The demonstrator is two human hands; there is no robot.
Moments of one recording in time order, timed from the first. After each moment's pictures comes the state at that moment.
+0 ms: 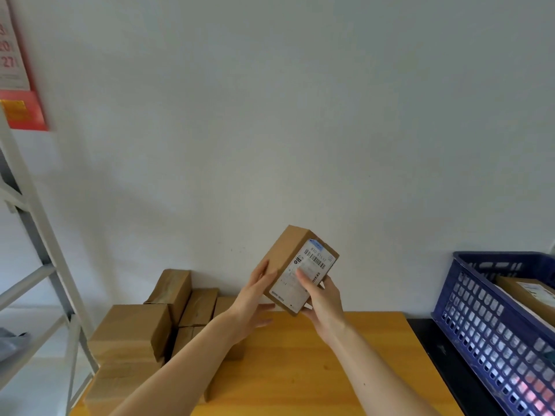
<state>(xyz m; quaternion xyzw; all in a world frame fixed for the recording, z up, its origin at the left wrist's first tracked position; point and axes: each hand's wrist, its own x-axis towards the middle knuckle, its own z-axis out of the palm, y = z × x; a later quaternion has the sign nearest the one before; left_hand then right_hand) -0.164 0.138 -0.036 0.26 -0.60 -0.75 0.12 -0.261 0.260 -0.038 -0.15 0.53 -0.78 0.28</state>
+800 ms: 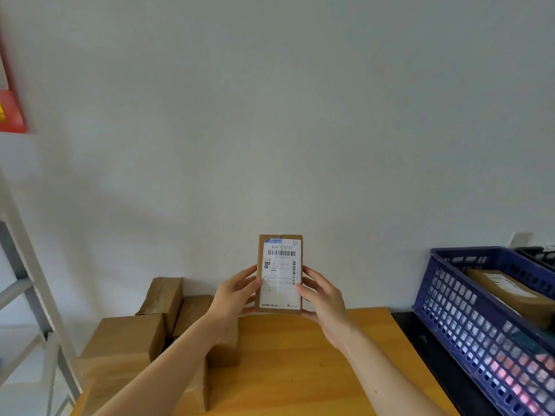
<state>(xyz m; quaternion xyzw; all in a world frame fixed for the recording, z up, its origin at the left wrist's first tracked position) -0.127 0.100 -0.027 0.20 -0.67 -0.69 0.19 -0.235 0.263 -0.029 -0.23 0.65 -0.69 0.22</state>
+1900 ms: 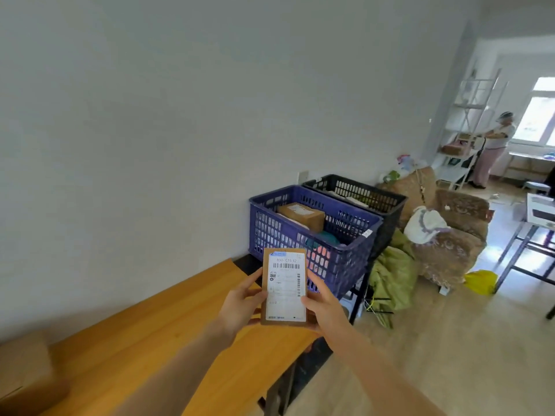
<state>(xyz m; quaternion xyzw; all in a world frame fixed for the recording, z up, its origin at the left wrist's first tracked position) -0.195 0.380 -0.072 -0.02 -0.73 -0.67 -0.09 -0.188 0.566 -0.081 0.06 0.70 -0.71 0.05</state>
